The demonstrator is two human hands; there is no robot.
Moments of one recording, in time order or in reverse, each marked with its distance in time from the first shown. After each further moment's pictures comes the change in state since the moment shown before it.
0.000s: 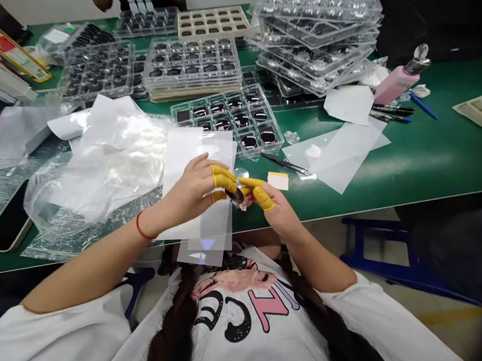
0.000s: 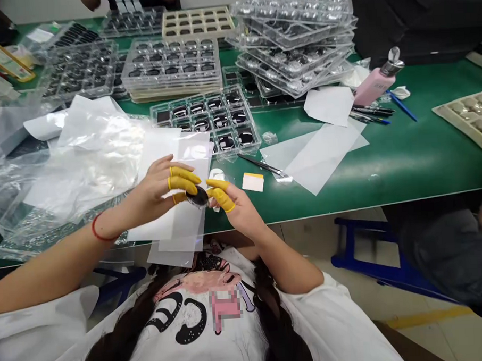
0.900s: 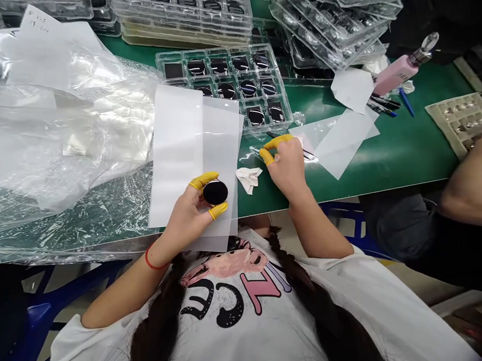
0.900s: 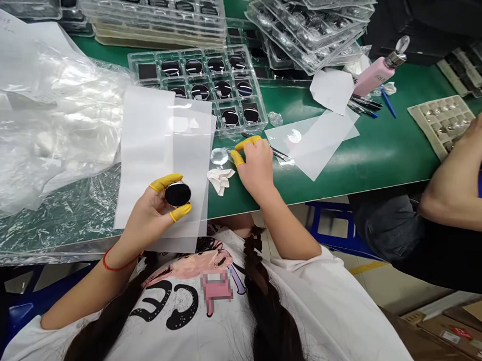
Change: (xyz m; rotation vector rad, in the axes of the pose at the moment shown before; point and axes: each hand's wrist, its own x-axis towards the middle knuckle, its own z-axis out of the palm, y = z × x) left_hand -0.078 0.030 0.064 -0.882 0.259 -0.847; right_hand 0.037 0.009 -0.024 -1.219 0.345 -0.228
